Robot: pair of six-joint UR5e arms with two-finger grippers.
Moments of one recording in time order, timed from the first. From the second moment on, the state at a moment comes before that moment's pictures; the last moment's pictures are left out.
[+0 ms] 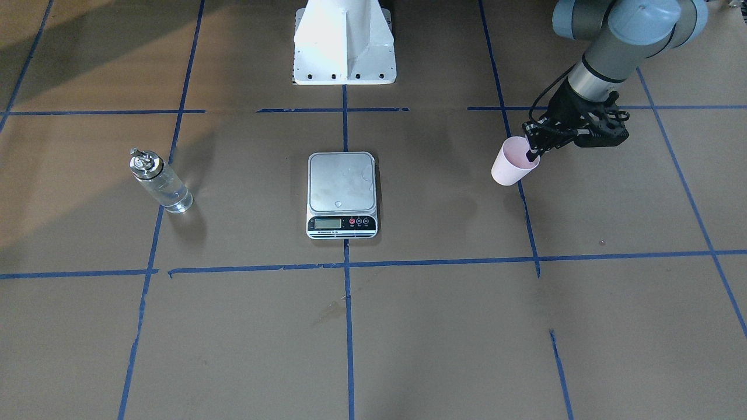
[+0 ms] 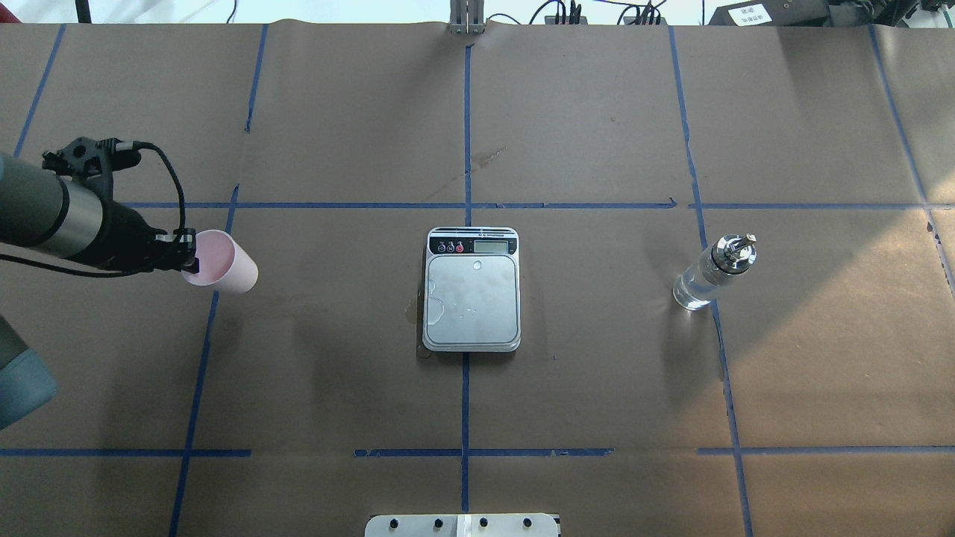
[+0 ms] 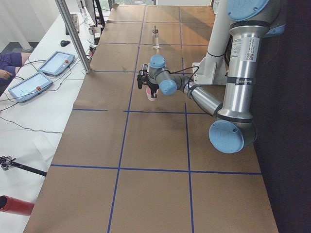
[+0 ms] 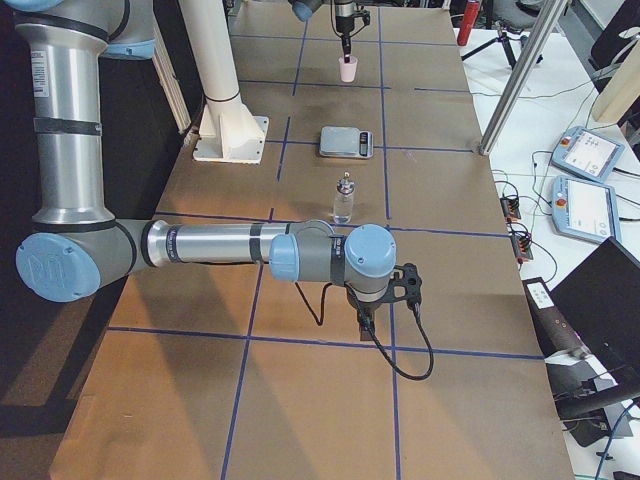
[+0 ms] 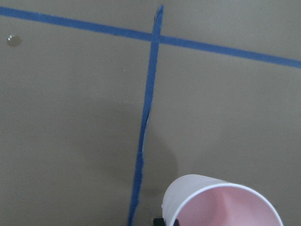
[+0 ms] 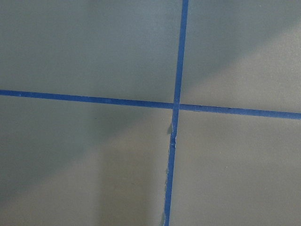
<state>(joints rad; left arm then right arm) -0.81 -1.71 -2.02 -1.83 -2.08 -1.21 1.63 -1.59 1.67 -1.61 2.44 -0.09</state>
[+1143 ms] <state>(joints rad) -0.52 -2.34 -1.72 -1.54 -1.87 -1.78 1.63 -1.59 1.69 -1.61 2.44 -0.09</state>
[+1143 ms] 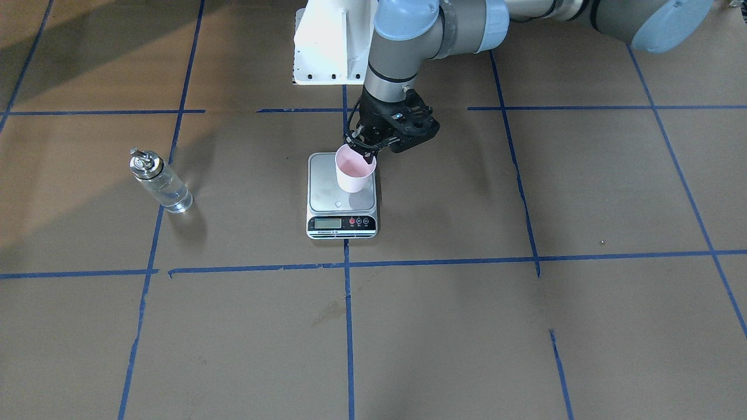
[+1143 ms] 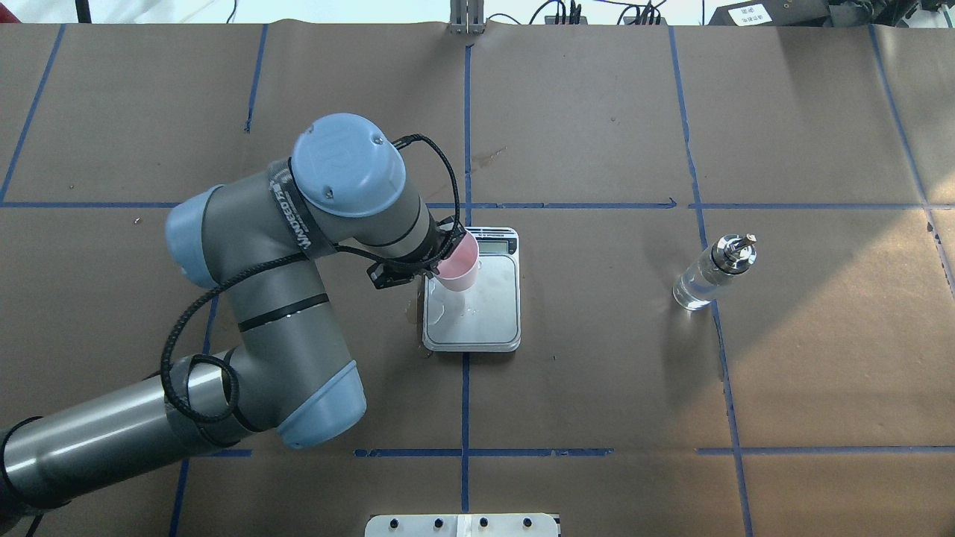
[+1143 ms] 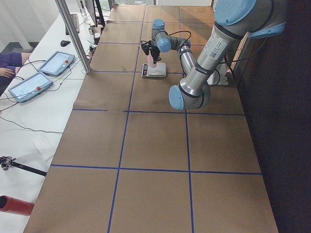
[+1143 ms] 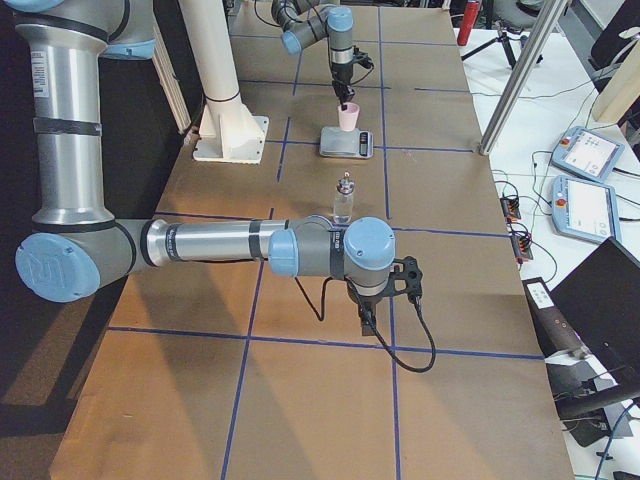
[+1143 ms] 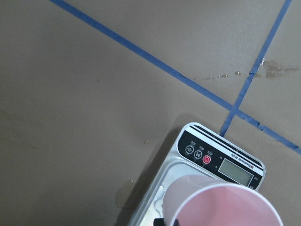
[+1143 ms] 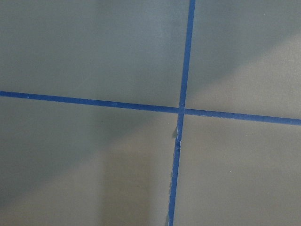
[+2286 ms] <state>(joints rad) -0.48 -2.36 -1.70 -1.54 -1.85 -1.74 1.63 -1.60 1.72 -1.61 2.46 -0.08</state>
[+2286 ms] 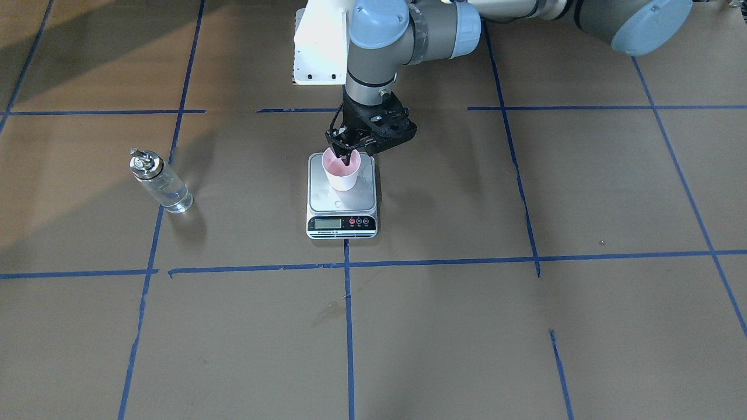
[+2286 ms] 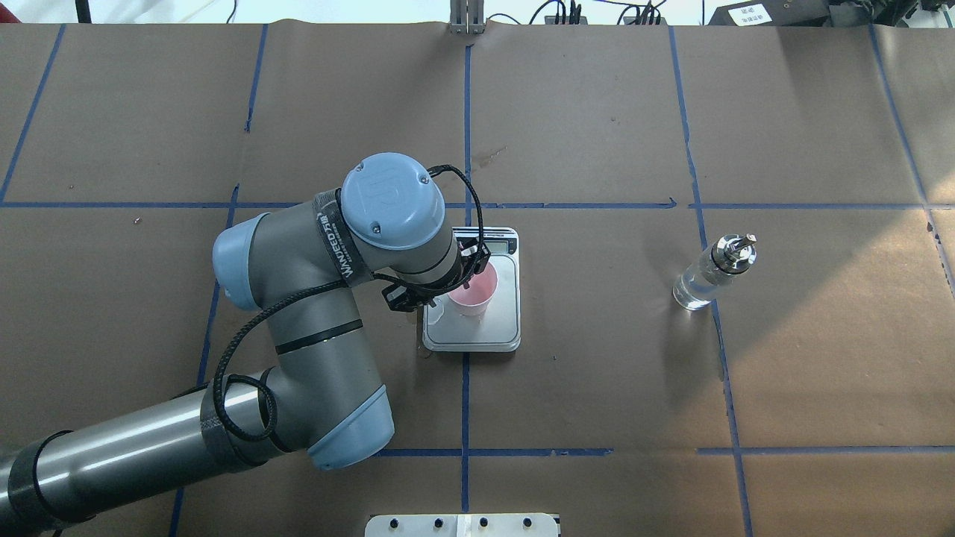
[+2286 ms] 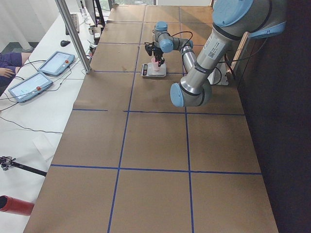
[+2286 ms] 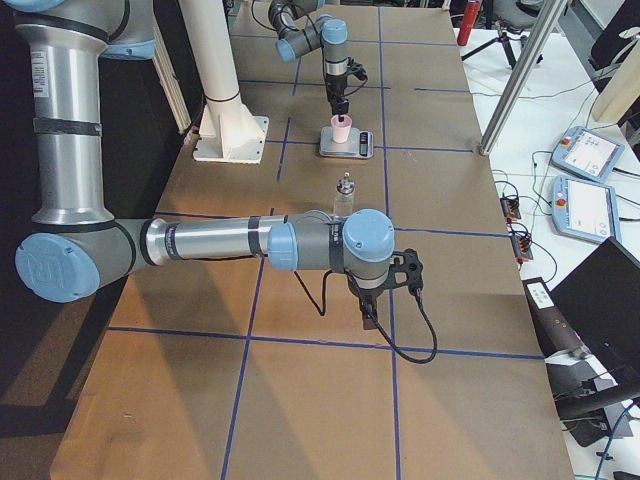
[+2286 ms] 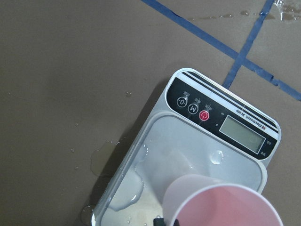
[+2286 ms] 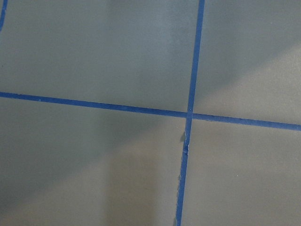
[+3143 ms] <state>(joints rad) -0.74 -2.32 -1.94 -1.29 -2.03 -1.36 1.41 -1.66 2.17 -1.62 2.48 0.53</state>
